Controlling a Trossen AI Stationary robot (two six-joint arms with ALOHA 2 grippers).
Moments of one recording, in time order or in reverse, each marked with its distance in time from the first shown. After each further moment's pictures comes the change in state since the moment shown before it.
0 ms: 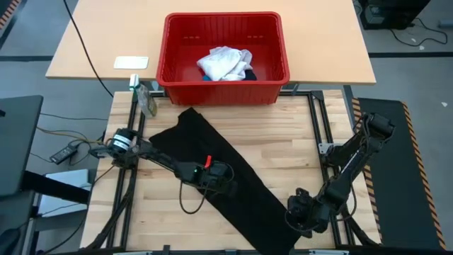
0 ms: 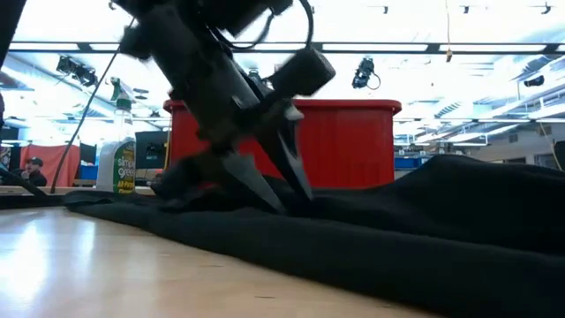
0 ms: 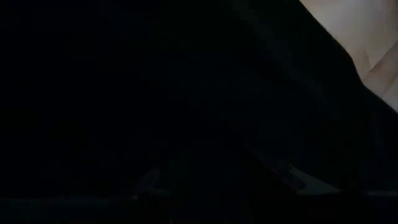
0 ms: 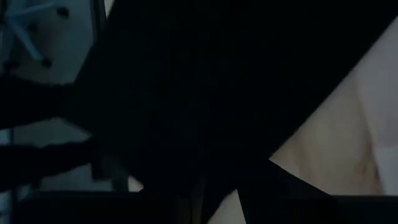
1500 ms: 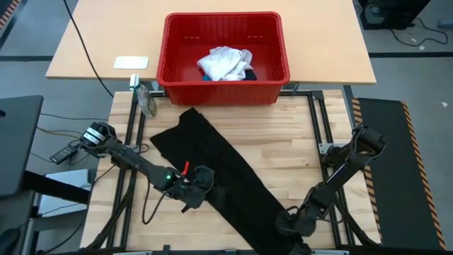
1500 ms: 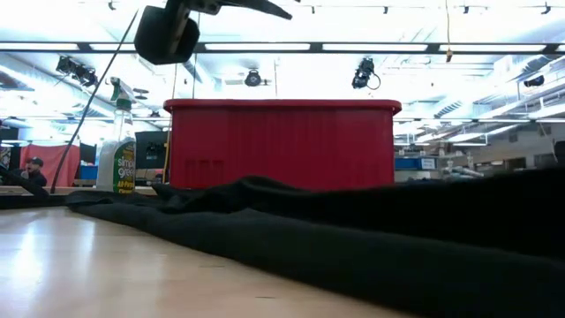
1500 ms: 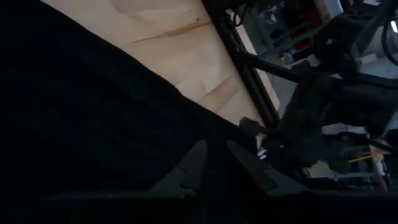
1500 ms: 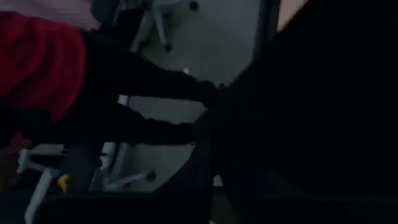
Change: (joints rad) left arm -0.205 -0.289 0.002 0.051 -0.287 0.011; right arm -0.079 0.223 -0.004 0.661 -0.342 -0.252
